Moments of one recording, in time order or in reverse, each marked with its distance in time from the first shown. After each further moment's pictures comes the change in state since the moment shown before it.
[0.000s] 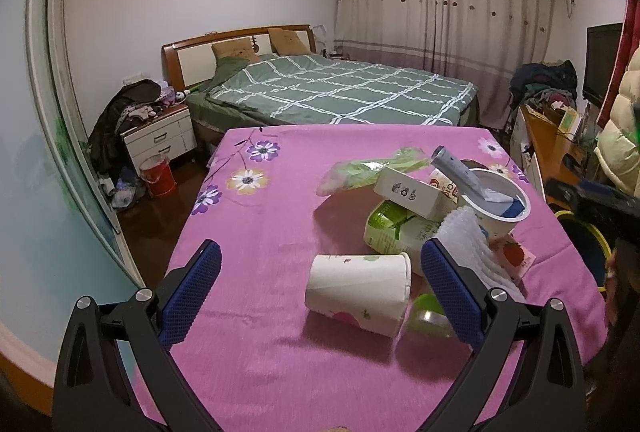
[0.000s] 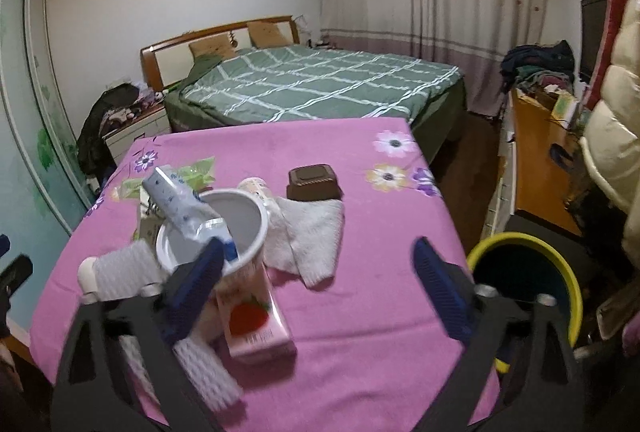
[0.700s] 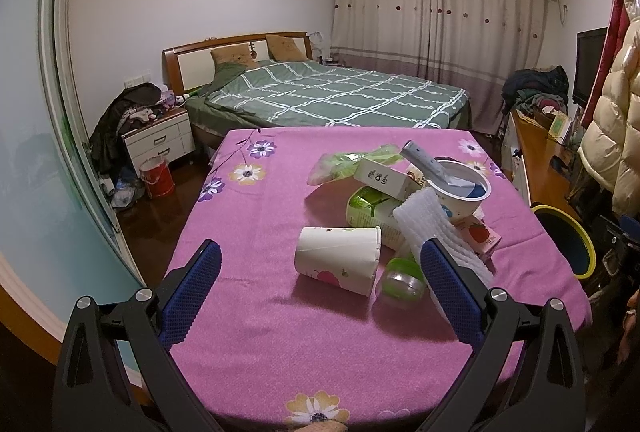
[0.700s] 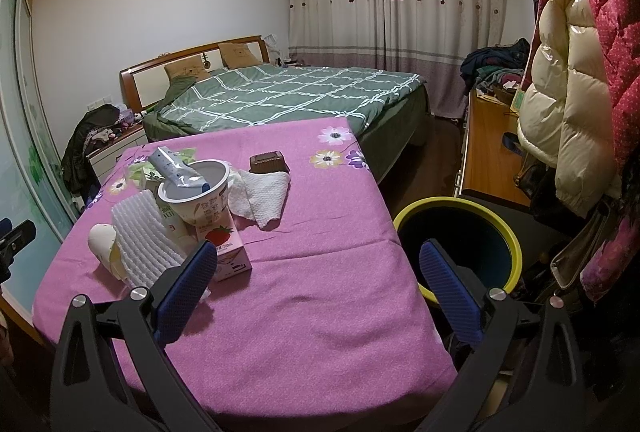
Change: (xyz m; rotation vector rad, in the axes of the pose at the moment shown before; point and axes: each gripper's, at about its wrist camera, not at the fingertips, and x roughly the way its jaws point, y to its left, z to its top) left arm -0.061 -0.006 -0.028 -0.013 -0.036 -0.016; right arm -0.119 -0.036 -0.077 0.052 -0.117 -0.110
